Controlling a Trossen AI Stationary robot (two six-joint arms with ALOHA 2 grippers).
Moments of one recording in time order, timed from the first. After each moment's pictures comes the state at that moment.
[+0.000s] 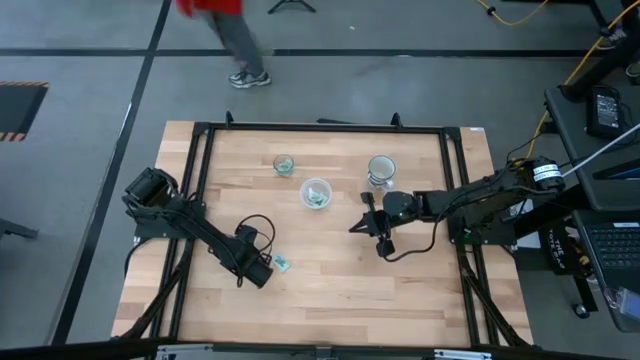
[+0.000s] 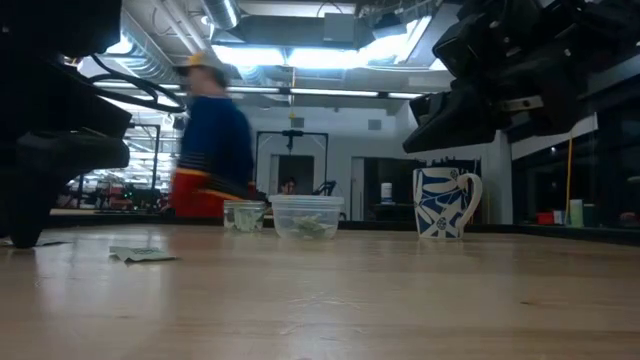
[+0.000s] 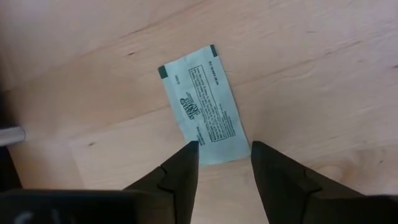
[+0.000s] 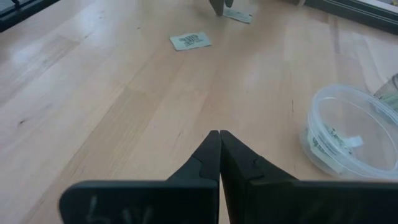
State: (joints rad) left arm -0.55 1.74 0.94 -0.99 -0.16 -1.84; right arm 0.08 1.40 0.52 0.37 -0.11 -0.27
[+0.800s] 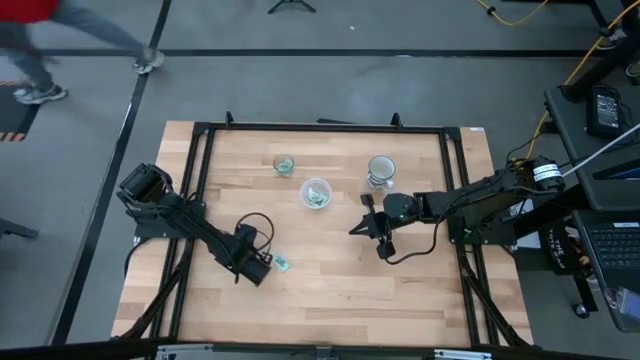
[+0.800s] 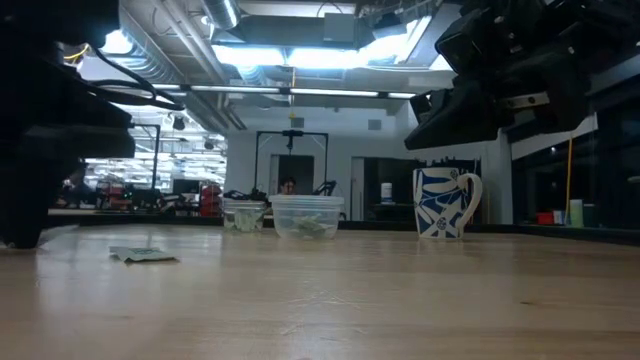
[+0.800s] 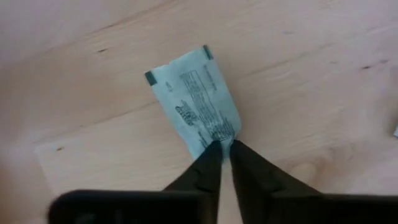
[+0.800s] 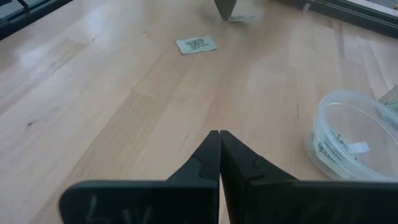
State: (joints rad) left arm -0.55 1.70 0.86 -0.86 -0.16 -1.86; right arm 0.10 1.40 0.52 0.38 -0.11 -0.27
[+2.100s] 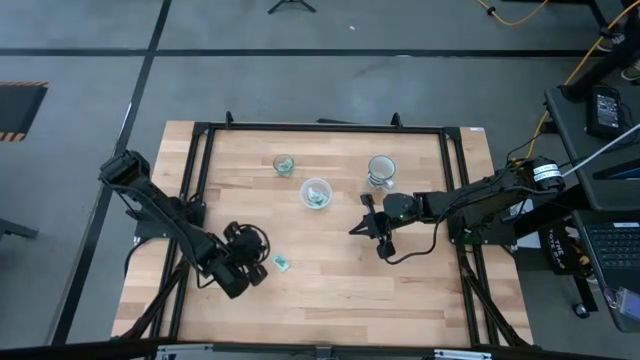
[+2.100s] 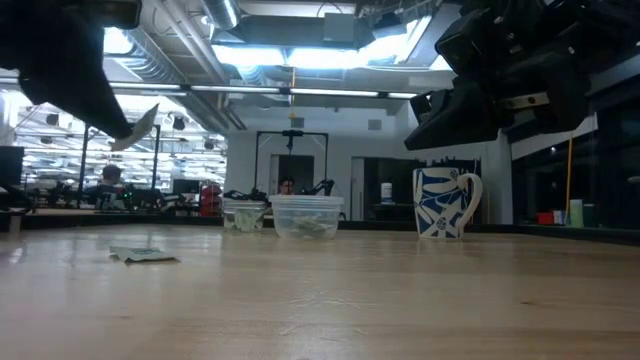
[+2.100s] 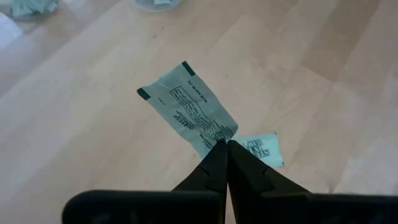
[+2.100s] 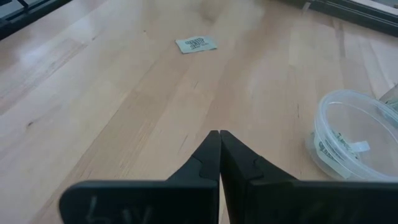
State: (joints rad) left arm -0.71 1.43 0.85 -0.69 -0.69 -1.29; right arm 0.10 1.40 0.52 0.37 -0.11 -0.27
